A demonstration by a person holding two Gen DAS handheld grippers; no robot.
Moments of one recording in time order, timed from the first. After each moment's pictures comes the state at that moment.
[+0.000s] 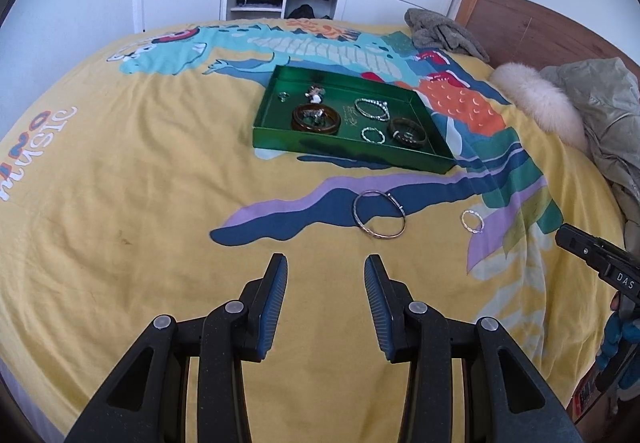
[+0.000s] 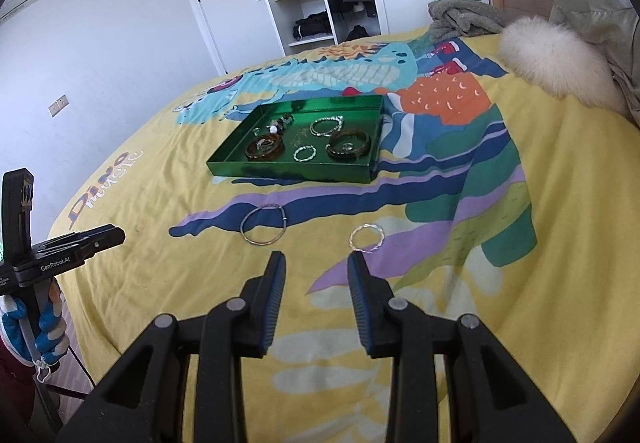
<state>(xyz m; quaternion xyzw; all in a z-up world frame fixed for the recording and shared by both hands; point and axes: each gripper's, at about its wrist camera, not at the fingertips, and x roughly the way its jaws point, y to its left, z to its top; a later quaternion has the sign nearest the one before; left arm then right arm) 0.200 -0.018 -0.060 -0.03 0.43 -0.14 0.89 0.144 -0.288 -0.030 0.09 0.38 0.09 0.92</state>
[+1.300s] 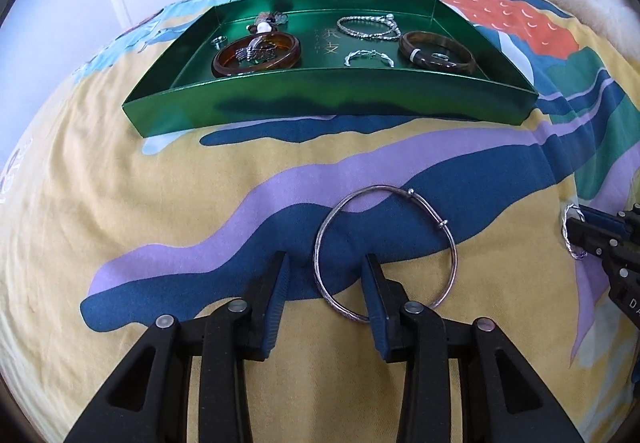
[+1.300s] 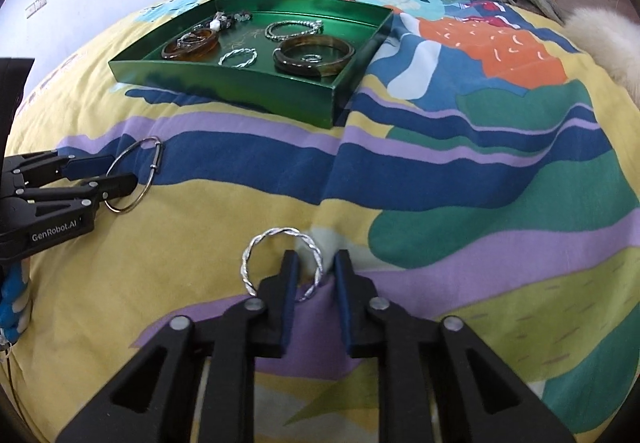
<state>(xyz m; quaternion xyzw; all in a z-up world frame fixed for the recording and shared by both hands) 0.308 -0.126 -0.171 0.08 0.48 -0.09 0.87 0.271 -0.292 -0.149 -0.05 0.48 0.09 0.87</state>
